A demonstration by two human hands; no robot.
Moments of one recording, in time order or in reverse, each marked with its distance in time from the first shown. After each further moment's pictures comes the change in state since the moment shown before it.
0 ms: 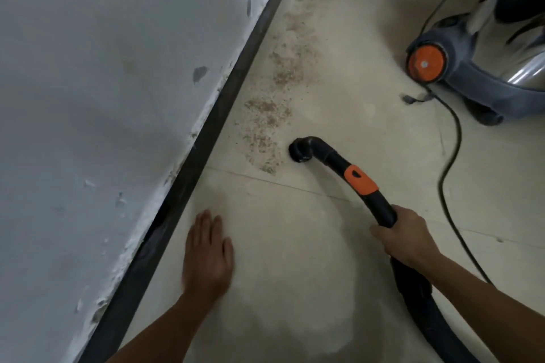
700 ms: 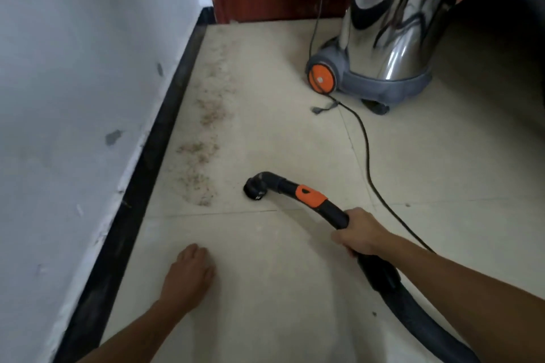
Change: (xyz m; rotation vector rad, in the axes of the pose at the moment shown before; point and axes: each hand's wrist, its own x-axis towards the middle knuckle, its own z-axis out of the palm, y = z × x) left_hand 0.021 0.078 -0.039 0.089 -0.336 0.203; right_hand -0.017 0.064 -0.061 0.130 -0.169 0.072
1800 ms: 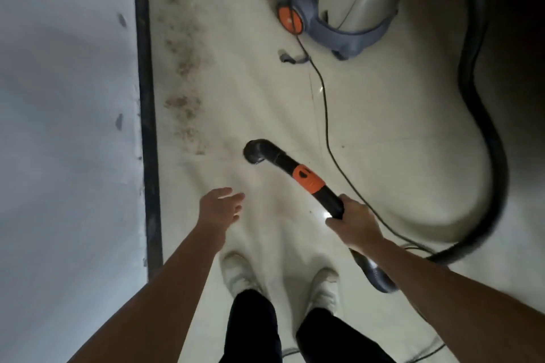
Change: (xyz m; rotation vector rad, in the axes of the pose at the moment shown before) left_hand -0.090 0.199 -0.310 -1.303 -0.354 -0.815; right_hand -0.216 -0.117 -0.149 -0.197 -0.040 0.316
